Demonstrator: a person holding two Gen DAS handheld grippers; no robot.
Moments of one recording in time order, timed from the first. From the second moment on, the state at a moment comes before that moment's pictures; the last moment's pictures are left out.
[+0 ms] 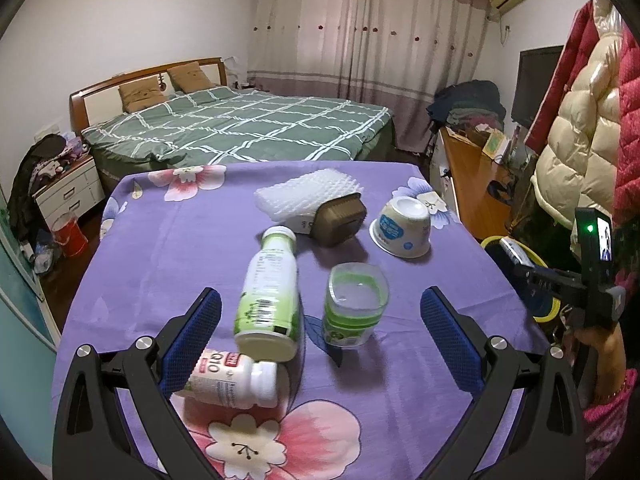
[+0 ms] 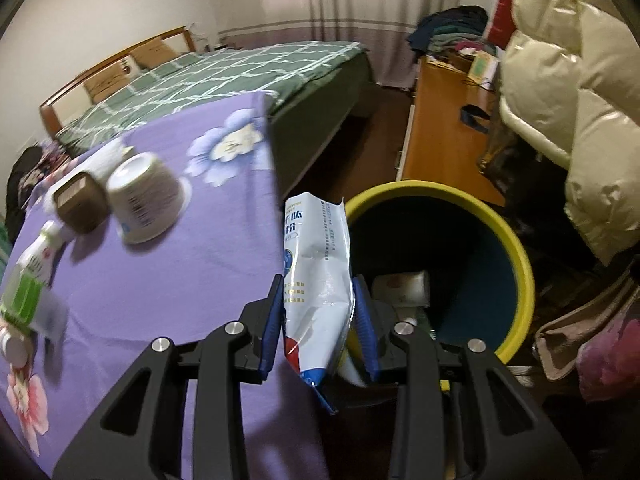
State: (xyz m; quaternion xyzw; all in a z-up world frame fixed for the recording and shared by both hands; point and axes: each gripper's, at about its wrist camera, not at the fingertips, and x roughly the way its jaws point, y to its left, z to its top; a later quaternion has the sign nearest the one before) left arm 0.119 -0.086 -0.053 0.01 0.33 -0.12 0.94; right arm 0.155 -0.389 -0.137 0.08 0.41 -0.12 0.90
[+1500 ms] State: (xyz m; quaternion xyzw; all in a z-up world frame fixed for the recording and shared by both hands) left arm 0.131 -0.059 -0.072 0.03 0.37 -0.11 0.92; right arm 0.169 -0.435 -0.143 0.11 0.40 -0.16 0.90
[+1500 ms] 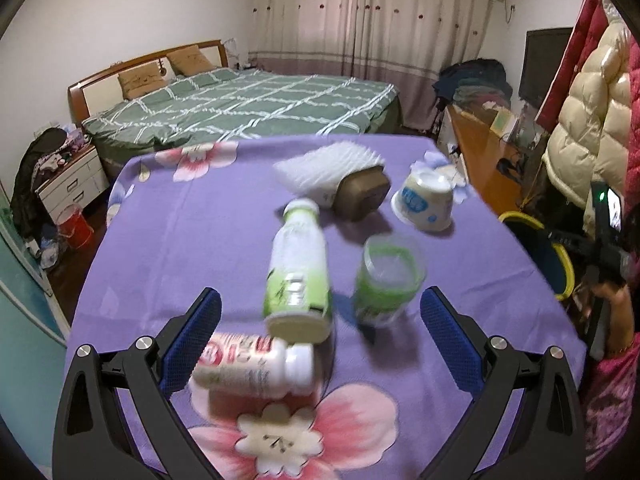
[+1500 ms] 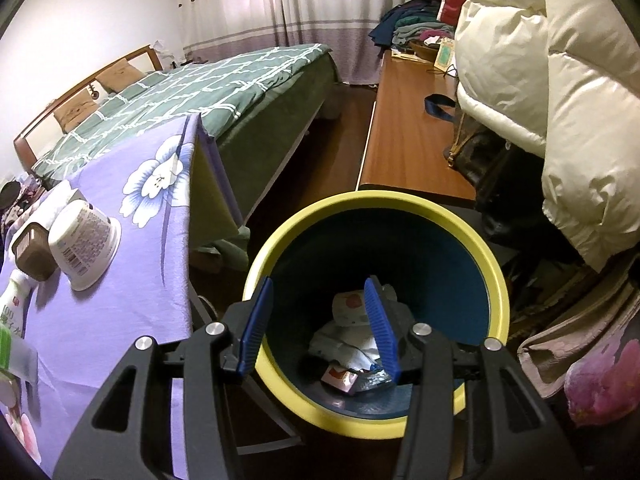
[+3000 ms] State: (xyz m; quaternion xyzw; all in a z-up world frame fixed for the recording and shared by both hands) left arm 0.116 -0.109 -0.070 0.06 0.39 -0.24 0.89; right arm 0.135 -0.448 -0.150 0.10 0.40 -0.16 0.89
